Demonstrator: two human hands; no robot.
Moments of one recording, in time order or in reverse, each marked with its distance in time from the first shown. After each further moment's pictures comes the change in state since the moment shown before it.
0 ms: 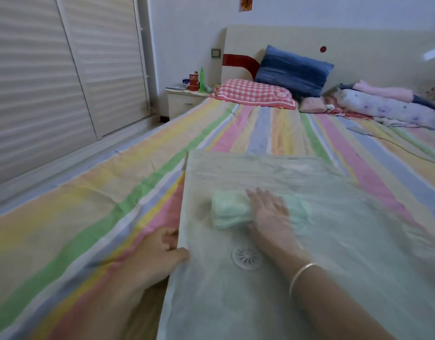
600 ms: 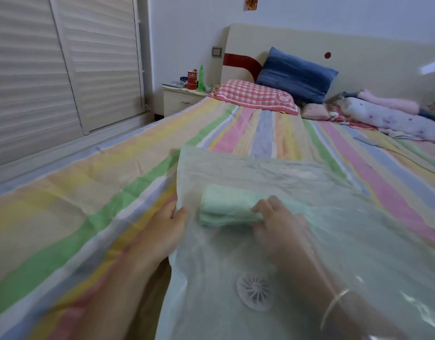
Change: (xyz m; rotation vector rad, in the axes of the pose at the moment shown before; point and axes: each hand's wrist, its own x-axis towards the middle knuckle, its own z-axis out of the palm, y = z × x) left_hand 0.101 0.029 0.013 -0.125 0.067 0.175; right_hand 0.042 0.002 0.001 0.007 0.085 -0.031
